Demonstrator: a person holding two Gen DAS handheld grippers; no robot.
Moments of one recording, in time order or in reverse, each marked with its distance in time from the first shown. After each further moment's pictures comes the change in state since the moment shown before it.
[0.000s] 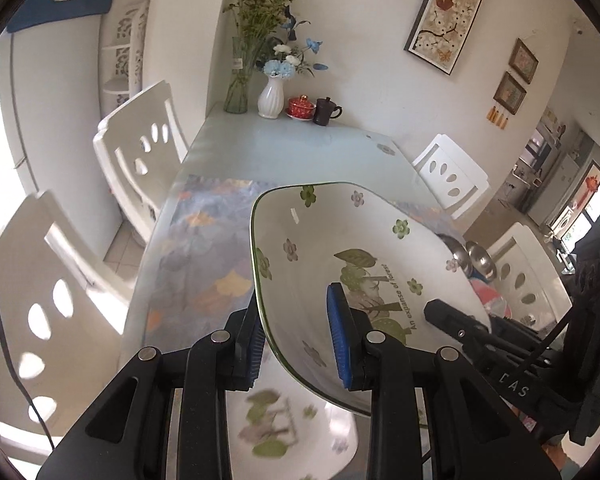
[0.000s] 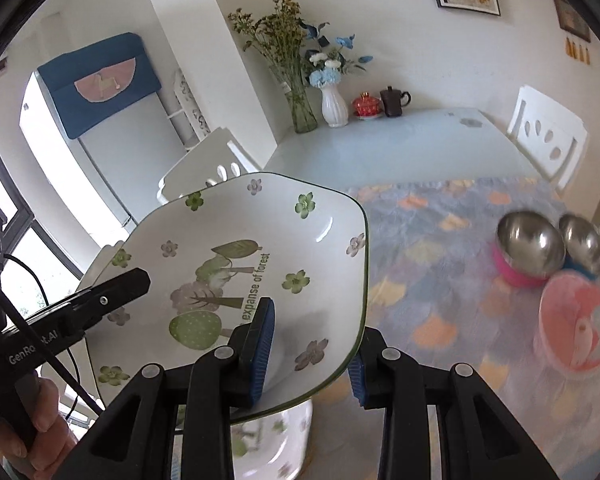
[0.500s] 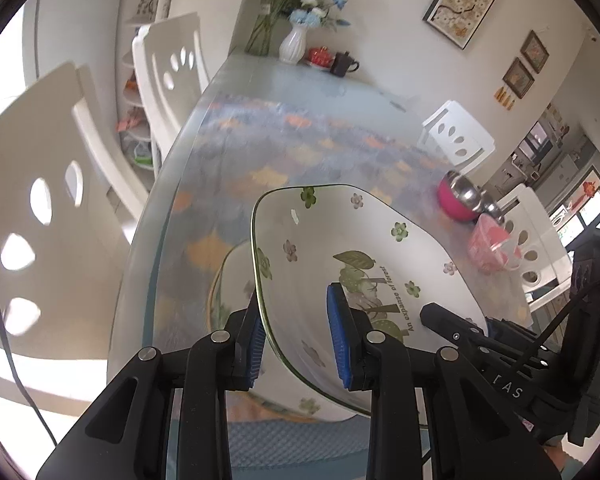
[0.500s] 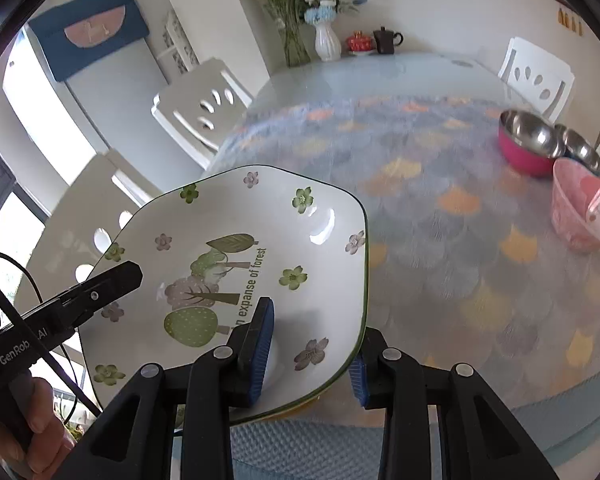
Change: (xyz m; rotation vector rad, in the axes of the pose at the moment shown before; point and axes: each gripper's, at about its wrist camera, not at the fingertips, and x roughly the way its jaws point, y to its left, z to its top) left arm 0.003 0.059 -0.109 -0.073 0.125 -0.030; right arm 0.026 0.039 -0.122 0.010 0.165 -0.076
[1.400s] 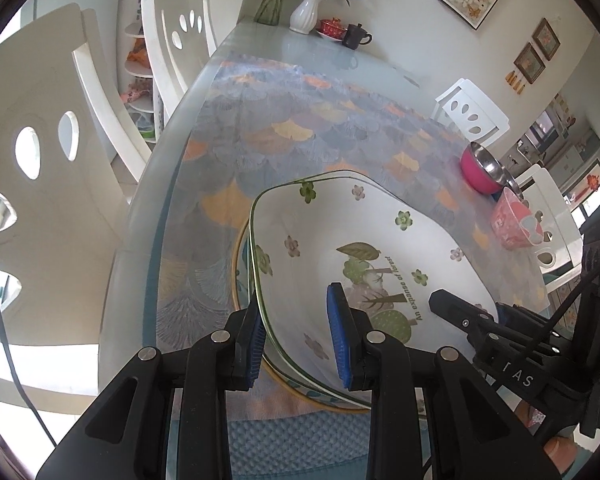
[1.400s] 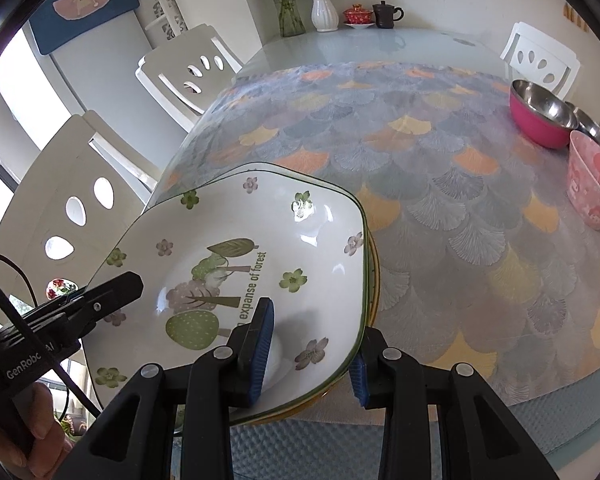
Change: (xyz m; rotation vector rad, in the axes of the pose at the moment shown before) left arm 0.038 0.031 -0.023 -0.008 0.076 -0.001; right arm 0.044 0.008 -0.017 -0.015 0.064 -0.055
